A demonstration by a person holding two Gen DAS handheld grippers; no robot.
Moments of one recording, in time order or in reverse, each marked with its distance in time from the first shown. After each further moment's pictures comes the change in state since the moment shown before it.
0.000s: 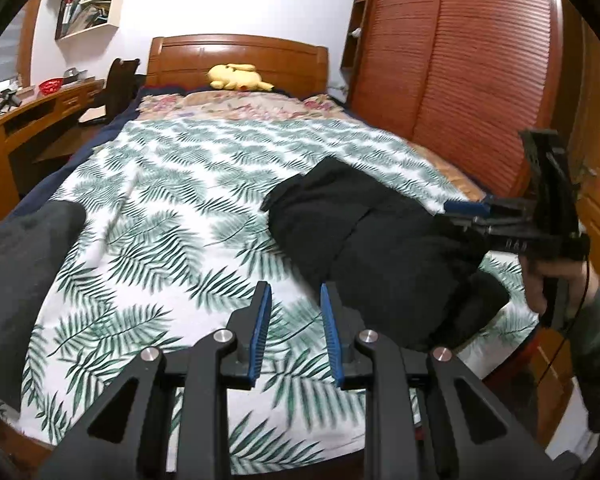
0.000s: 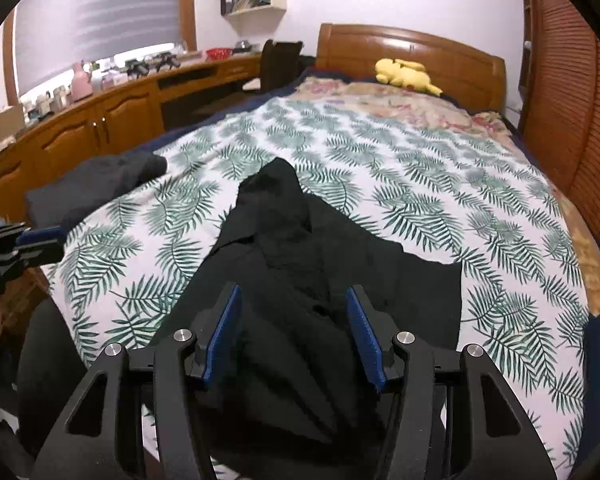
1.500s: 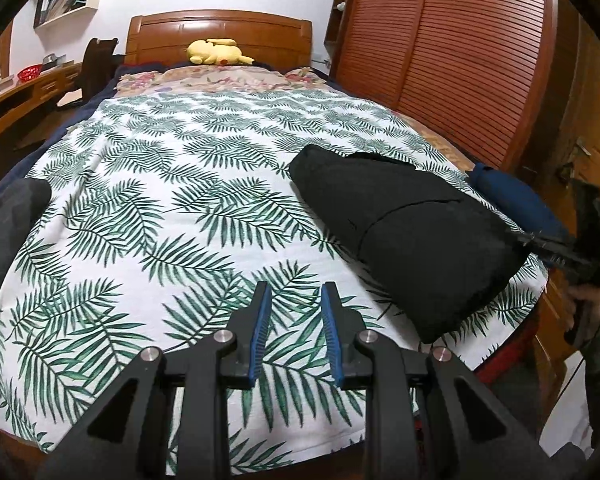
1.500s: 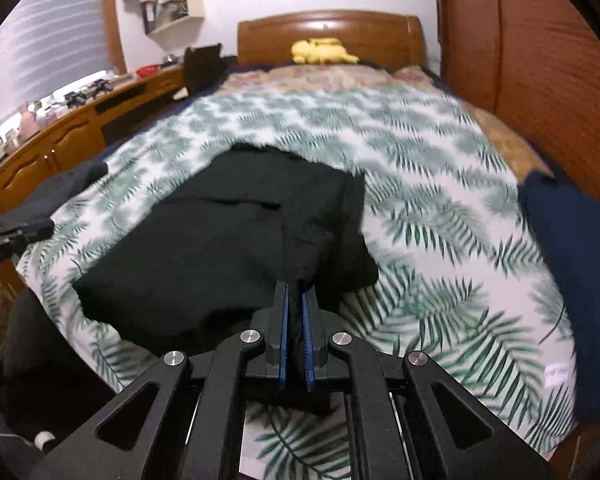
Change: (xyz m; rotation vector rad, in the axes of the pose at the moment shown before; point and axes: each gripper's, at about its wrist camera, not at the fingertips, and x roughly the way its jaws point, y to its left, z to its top) left arm 0.046 -0.027 -0.017 0.023 0.087 -0.065; right arm -0.072 -0.086 -0.125 0.233 0.005 -0.134
